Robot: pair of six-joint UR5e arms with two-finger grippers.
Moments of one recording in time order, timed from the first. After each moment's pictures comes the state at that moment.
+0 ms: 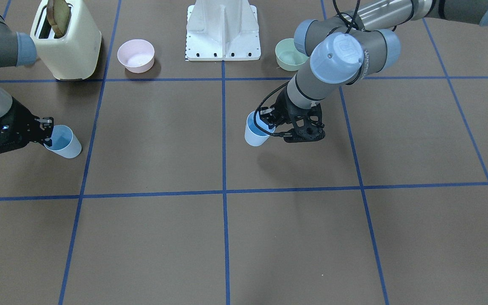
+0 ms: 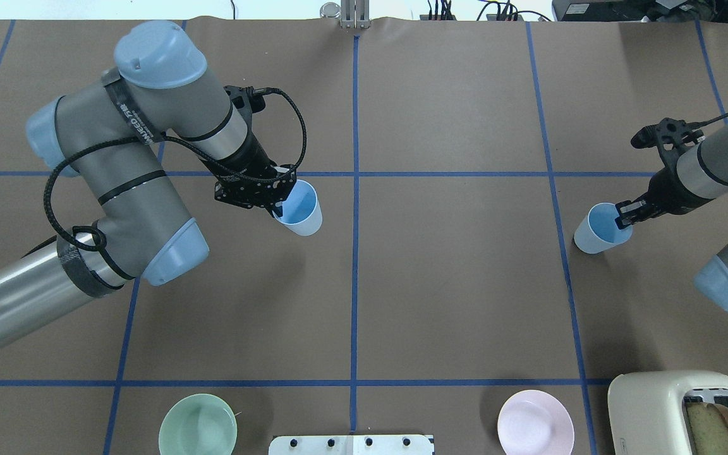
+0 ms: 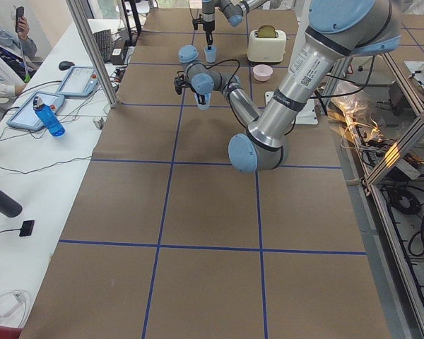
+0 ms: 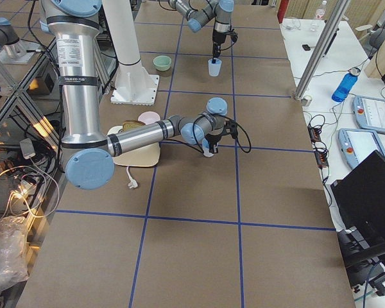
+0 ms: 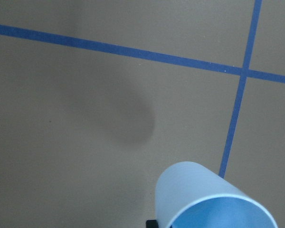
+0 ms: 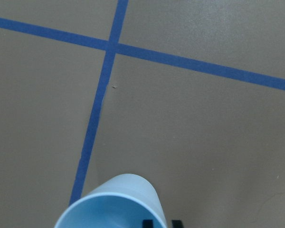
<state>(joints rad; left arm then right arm) -0.72 -2.23 -1.64 -1.67 -2.29 -1.24 0.93 -1.52 1.76 -1.22 2.21 0.61</state>
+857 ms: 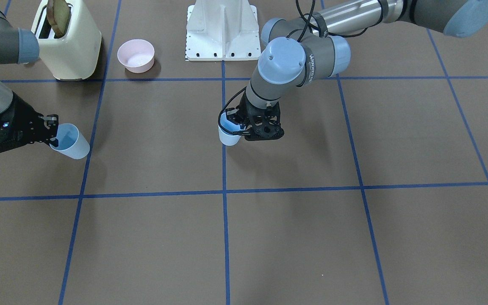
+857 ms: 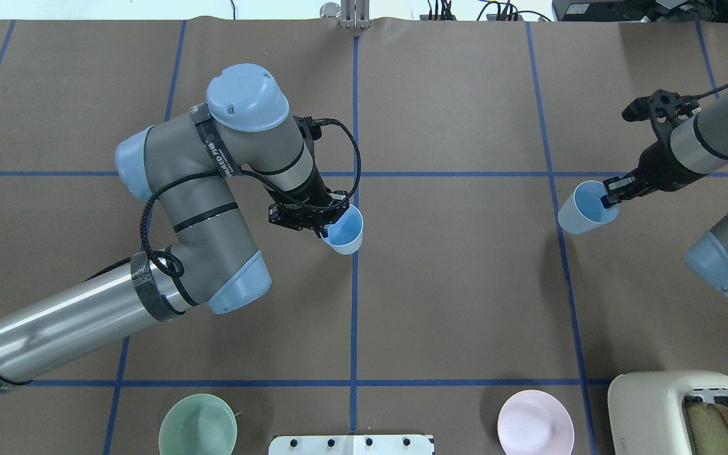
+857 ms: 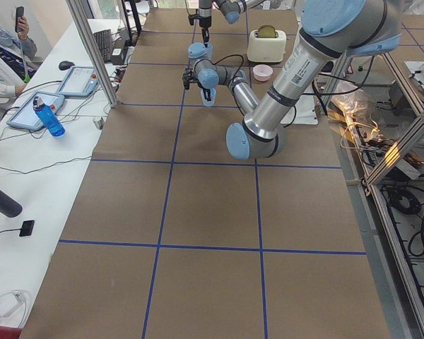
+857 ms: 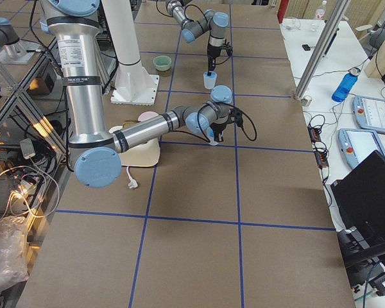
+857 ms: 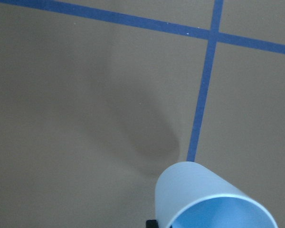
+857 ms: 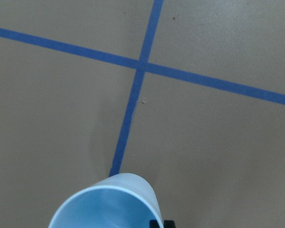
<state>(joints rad) -0.61 -2.35 -1.52 -1.69 -2.17 -1.30 0.97 -1.42 1.81 -1.32 2.25 0.61</state>
